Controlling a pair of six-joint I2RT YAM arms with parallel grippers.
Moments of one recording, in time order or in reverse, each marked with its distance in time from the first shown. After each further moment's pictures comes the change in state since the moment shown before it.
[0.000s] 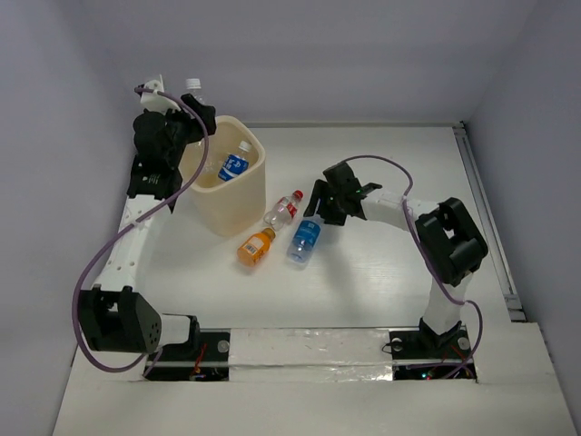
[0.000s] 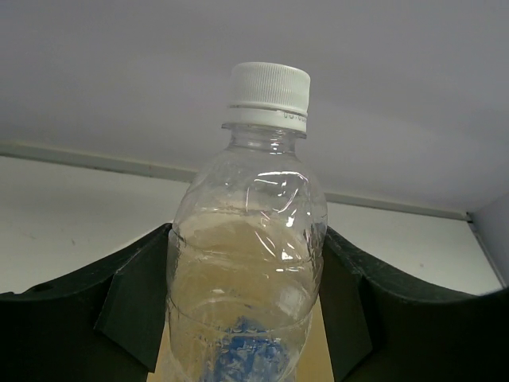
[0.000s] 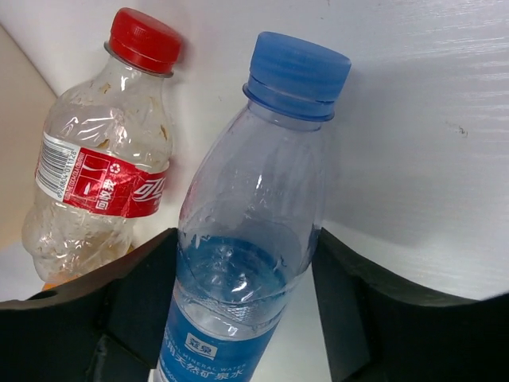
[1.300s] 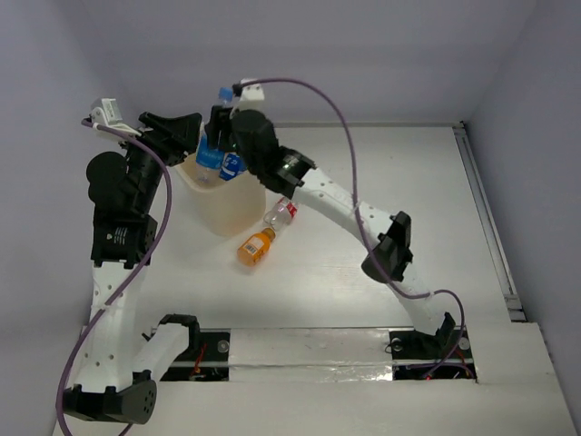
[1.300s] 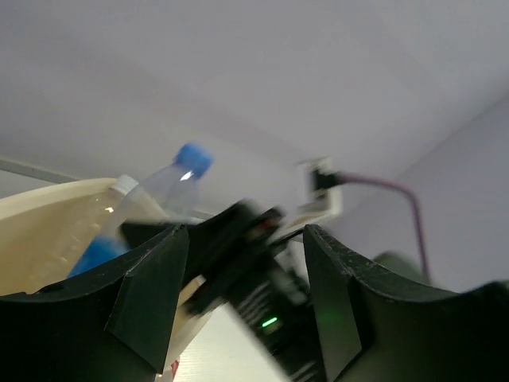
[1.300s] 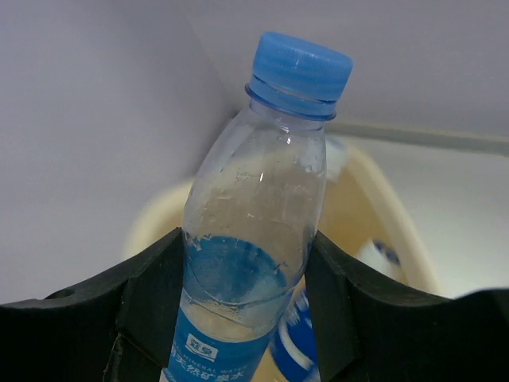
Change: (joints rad) left arm -0.003 -0.399 -0.034 -0.182 0.078 -0.328; right arm 0.381 0.402 1.284 0.014 0.510 -0.388
